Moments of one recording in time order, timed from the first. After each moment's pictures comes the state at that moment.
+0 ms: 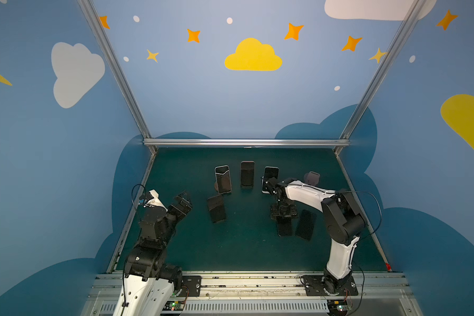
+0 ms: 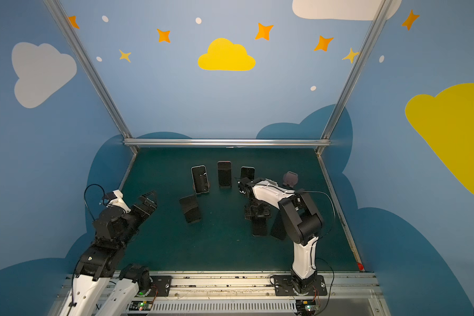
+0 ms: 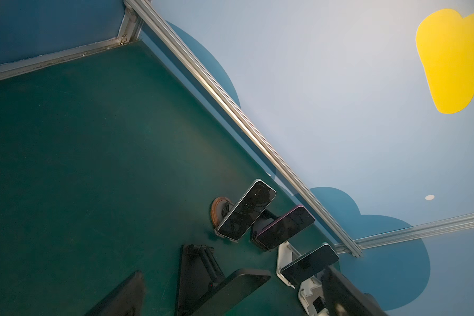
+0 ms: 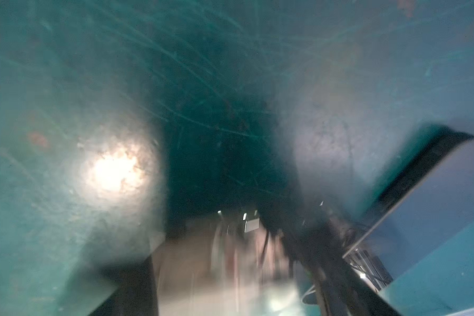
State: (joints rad) left arm -0.16 0.47 0.64 -0.51 -0.10 -0.86; right arm 0.62 1.93 1.26 -1.03 0.11 0.57
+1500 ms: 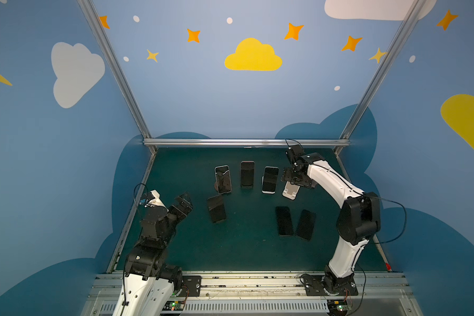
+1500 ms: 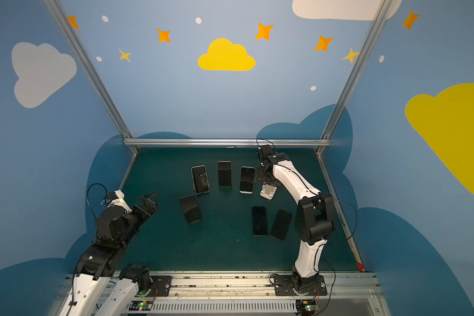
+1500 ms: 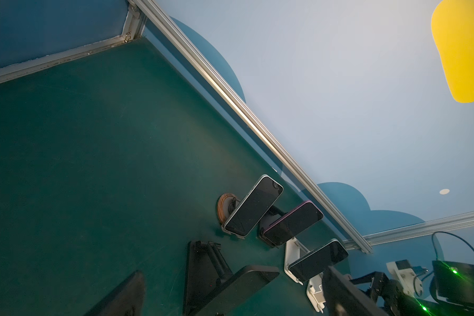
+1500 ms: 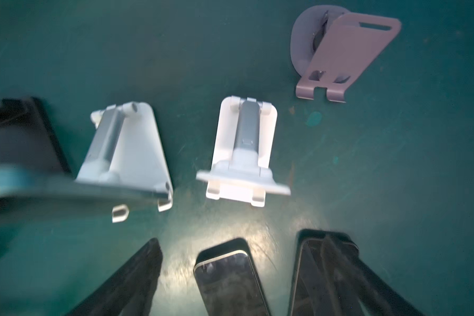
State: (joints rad) left arm -0.16 0.47 0.64 -0.53 -0.11 -0.83; right arm 0.38 1.89 1.64 -1.00 0.23 0.62
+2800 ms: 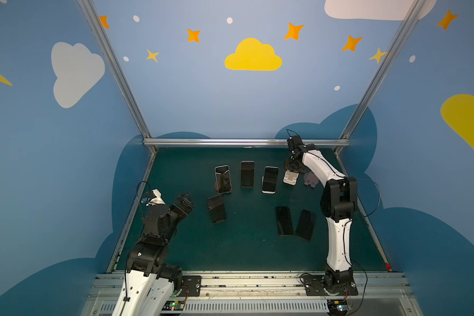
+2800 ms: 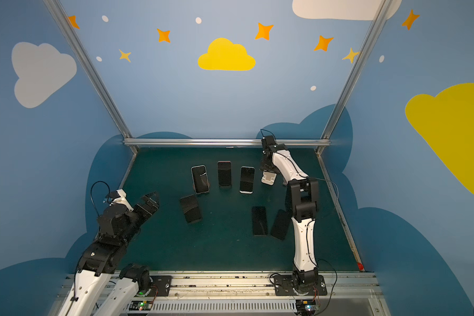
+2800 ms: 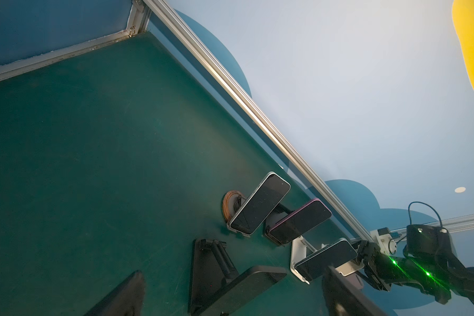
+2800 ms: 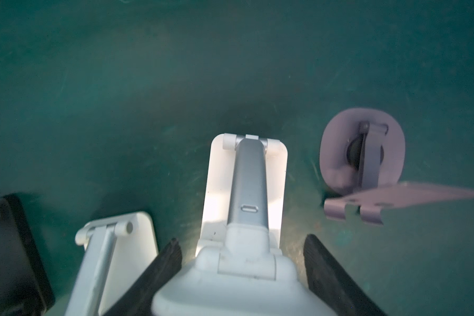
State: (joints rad) left arm -0.16 0.51 0.64 -0.53 -0.11 -0.83; right arm 0.26 2.25 2.04 -0.97 0.19 0.42
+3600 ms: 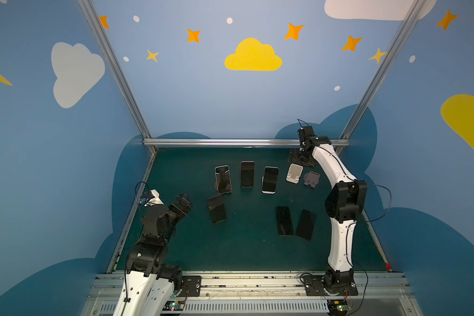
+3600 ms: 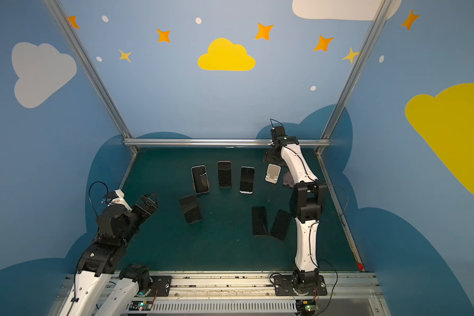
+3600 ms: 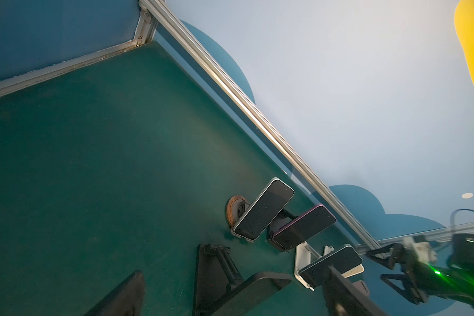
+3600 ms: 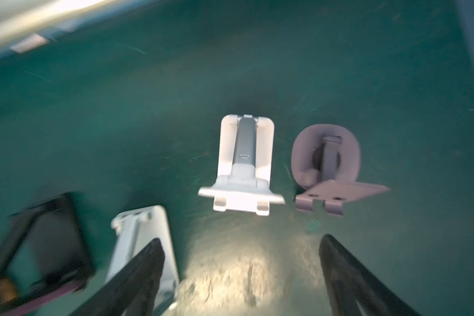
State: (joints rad) left arm -0.14 0.50 0.64 -0.53 -0.12 -0.81; right arm 0.21 2.13 2.12 -1.09 0.13 0.43
